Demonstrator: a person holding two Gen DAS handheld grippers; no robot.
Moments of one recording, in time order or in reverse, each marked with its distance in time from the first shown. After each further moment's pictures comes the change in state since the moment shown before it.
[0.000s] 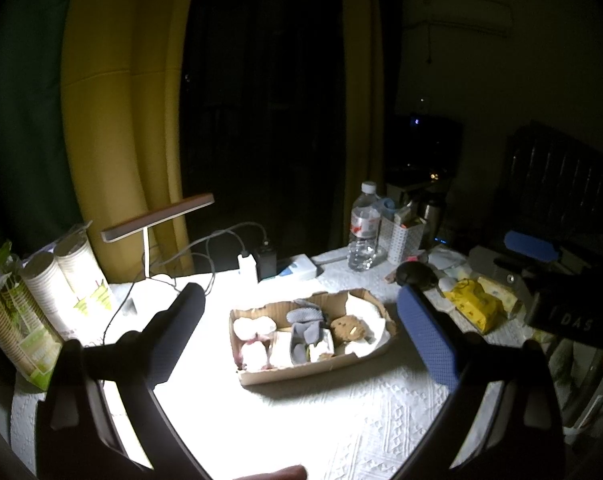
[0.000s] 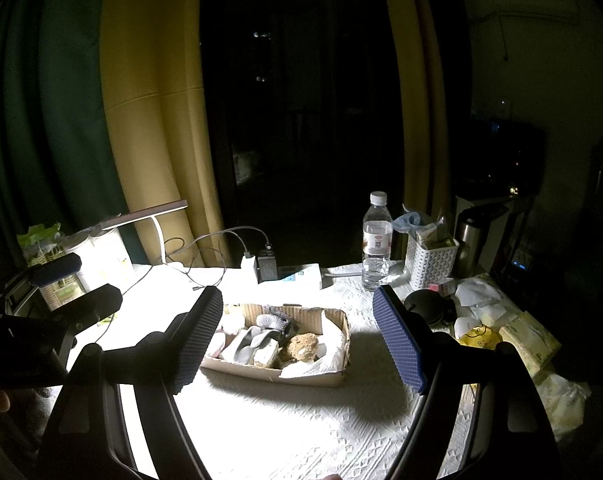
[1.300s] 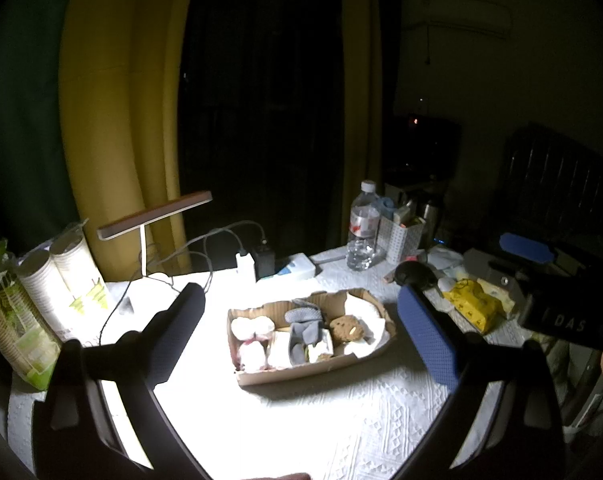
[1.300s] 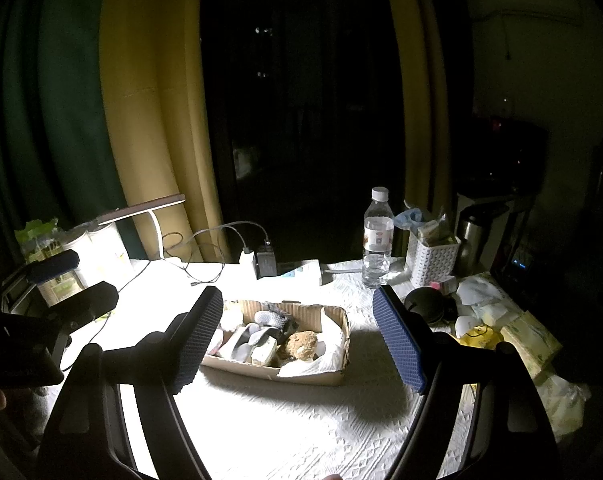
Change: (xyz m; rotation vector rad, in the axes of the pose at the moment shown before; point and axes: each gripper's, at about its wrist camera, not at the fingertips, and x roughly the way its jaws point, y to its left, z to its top) left arm 0.003 -0.002 -0.001 -0.002 -0.001 -0.005; right arm 0.005 -0.001 -0.003 0.001 0.007 -0.002
